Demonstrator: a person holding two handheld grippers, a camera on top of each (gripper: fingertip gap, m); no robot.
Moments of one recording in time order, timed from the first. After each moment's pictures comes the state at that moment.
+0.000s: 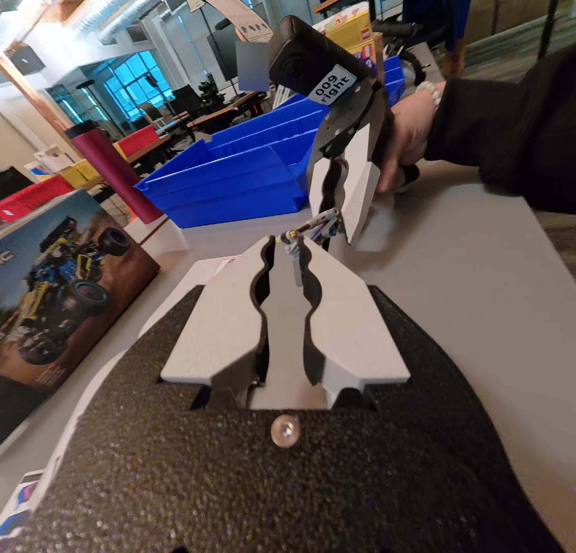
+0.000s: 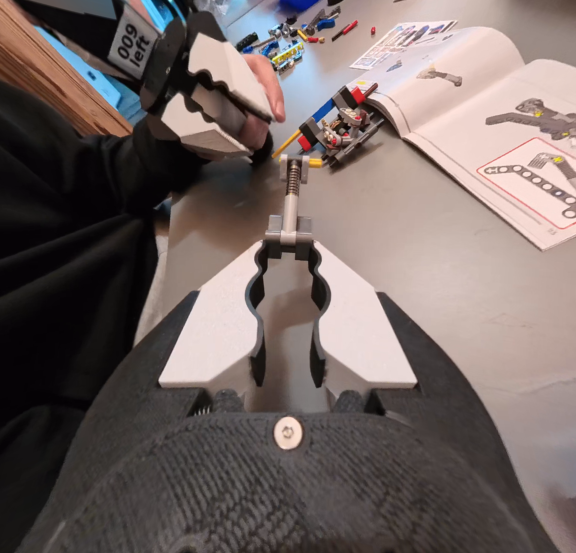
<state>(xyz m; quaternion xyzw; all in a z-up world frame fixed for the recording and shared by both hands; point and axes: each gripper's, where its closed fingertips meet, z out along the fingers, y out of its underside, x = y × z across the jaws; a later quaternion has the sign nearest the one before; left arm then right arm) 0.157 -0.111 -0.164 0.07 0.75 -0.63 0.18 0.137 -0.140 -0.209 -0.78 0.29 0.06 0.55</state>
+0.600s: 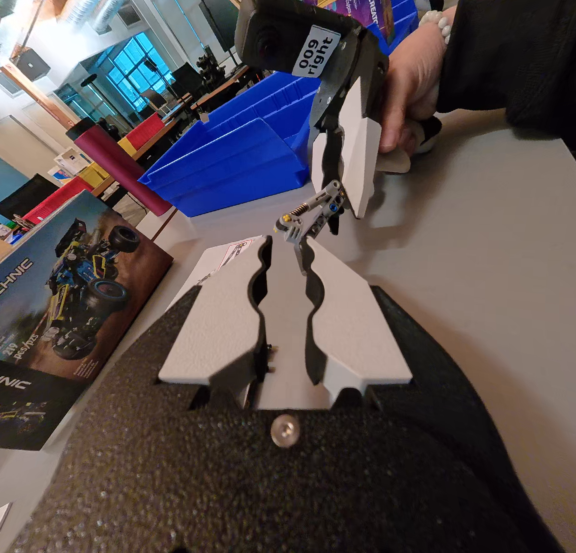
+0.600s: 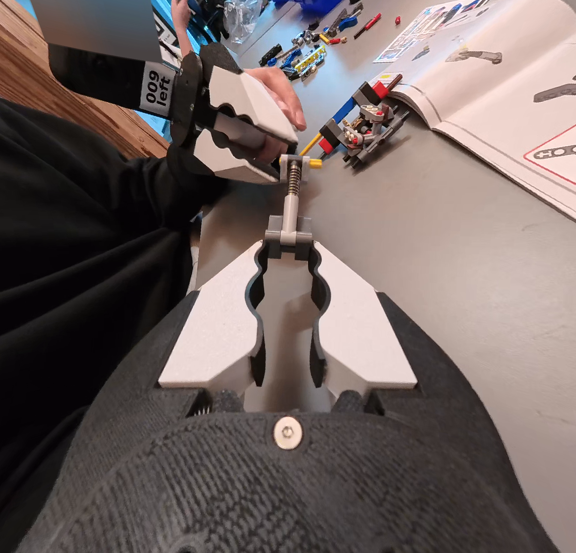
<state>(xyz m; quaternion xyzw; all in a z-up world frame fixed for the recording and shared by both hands) 0.158 -0.112 -0.179 0.10 0.77 -0.59 0.23 0.131 -0.129 -0.205 -0.76 0.30 0.13 0.56</state>
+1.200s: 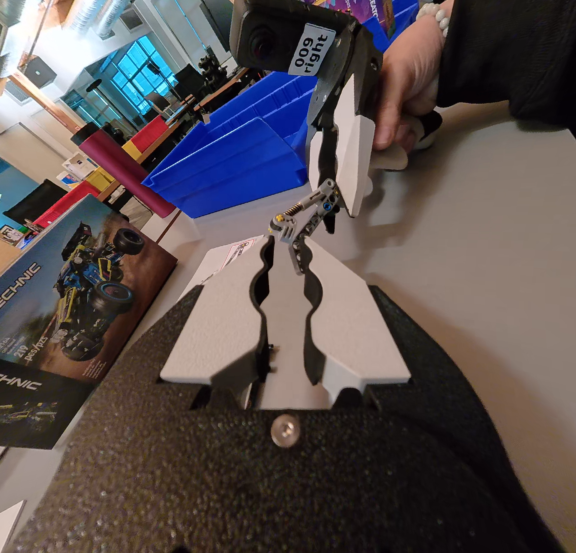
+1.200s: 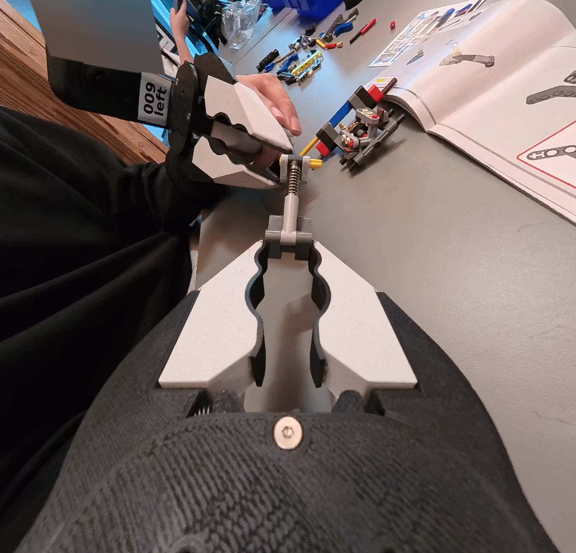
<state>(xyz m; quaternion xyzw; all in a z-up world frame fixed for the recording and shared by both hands) 0.158 -0.112 -0.180 0.11 0.77 -0.58 0.24 0.134 -0.129 -0.204 -0.75 0.31 0.13 0.57</state>
